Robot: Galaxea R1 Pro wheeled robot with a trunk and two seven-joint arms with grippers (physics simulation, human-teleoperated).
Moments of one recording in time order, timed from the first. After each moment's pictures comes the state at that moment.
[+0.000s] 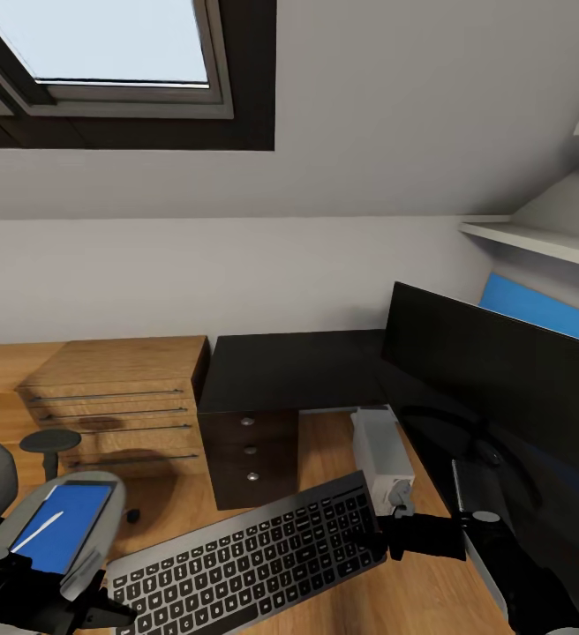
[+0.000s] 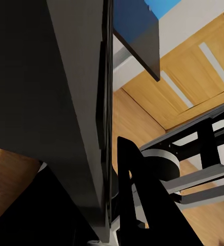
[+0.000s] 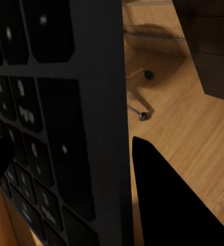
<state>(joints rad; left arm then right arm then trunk) -0.34 0.62 -0.38 -0.87 0.37 0.24 -1.57 -0.42 -0.20 0.01 -0.90 0.00 0.35 1.16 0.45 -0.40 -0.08</state>
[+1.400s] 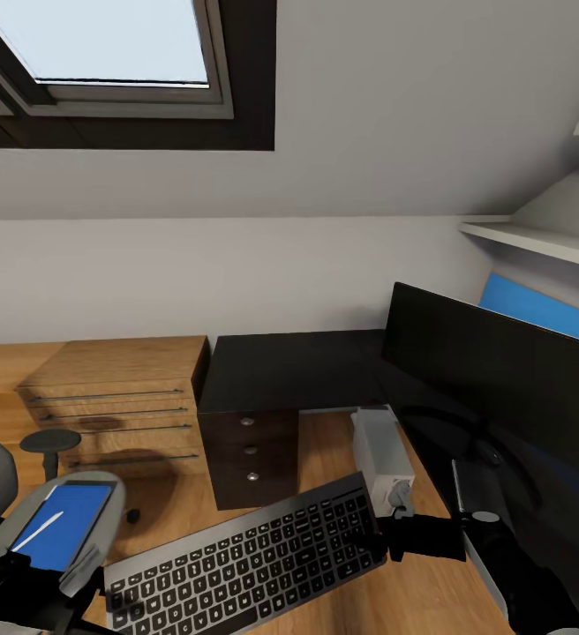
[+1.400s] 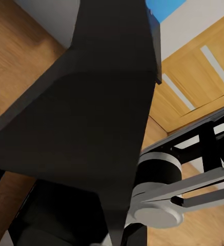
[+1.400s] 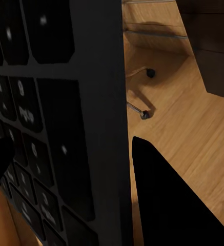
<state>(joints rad) -0.34 0.62 -0.36 -0.87 0.37 0.24 -1.57 -0.41 -0.20 0.02 -0.90 0.00 0.35 1.17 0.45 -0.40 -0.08</state>
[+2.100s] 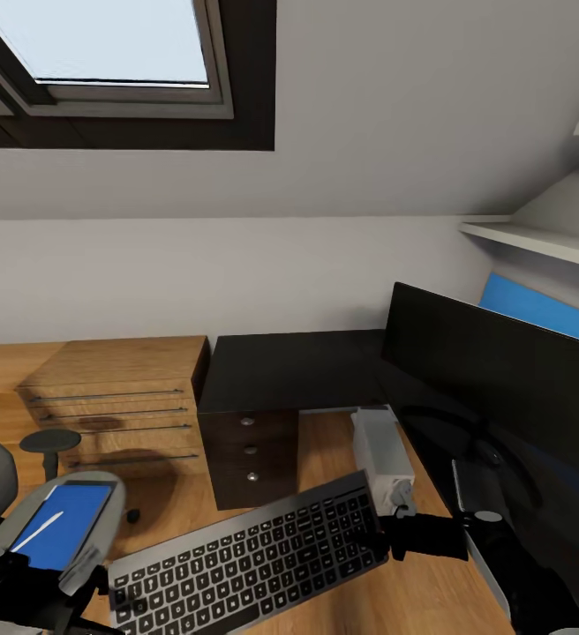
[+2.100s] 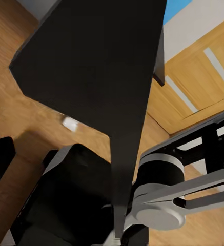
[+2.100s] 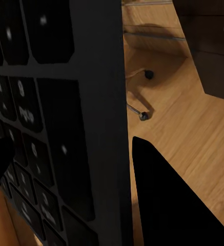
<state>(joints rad) -0.34 0.62 -0.35 -0.86 0.37 0.24 -1.56 -0.41 -0.20 0.01 -0.90 0.00 0.35 1.17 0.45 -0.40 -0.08</state>
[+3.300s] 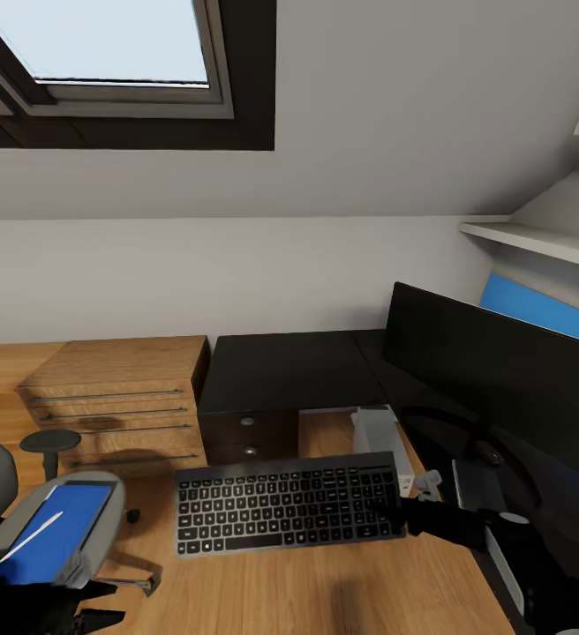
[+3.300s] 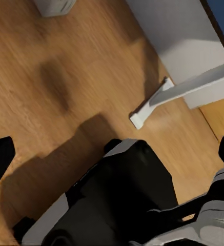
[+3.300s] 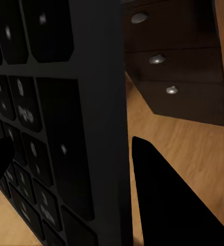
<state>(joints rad) -0.34 0.61 -0.32 -0.68 0.37 0.24 -1.26 -0.41 -0.19 -0.17 -0.90 0.00 0.36 1.05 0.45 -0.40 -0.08</state>
